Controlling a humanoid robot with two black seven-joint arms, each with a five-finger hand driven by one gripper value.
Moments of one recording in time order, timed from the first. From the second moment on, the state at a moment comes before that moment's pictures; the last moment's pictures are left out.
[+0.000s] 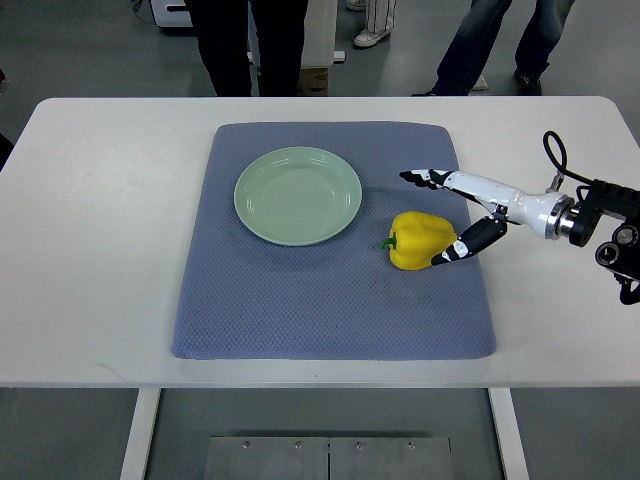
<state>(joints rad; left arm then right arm) 0.01 0.00 -0.11 -0.22 0.09 0.18 -0.17 1.09 -0.58 -0.10 1.09 -0.87 0.02 0.45</state>
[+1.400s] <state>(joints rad) 0.01 0.00 -0.11 -0.22 0.09 0.18 -0.17 1.12 -0.50 -0.18 1.02 -0.86 -0.02 0.45</state>
